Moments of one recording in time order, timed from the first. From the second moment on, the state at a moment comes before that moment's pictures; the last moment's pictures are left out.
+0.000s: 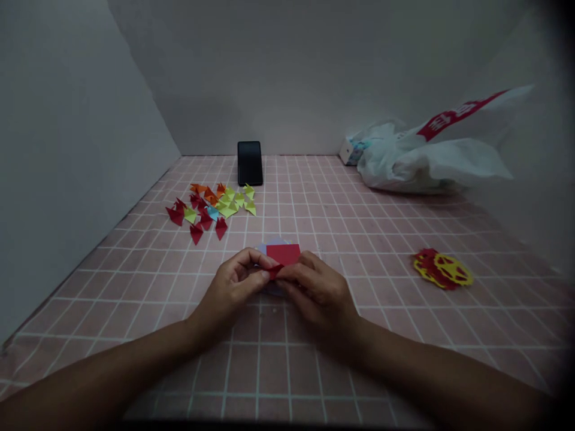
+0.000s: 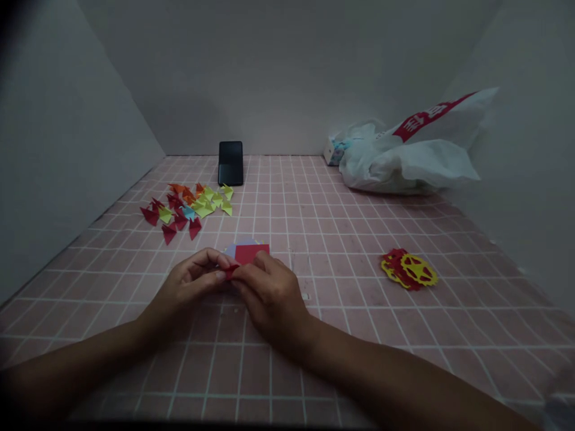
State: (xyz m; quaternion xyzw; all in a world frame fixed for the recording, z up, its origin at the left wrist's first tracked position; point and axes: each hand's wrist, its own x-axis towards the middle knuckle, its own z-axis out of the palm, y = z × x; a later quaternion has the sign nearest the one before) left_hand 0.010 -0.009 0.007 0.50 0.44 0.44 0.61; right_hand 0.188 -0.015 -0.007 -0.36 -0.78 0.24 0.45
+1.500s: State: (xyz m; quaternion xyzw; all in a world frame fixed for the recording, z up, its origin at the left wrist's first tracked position) left_hand 0.017 -0.011 0.004 0.49 0.44 0.45 0.60; right_hand 0.184 -0.012 -0.007 -0.45 -0.58 0.52 0.43
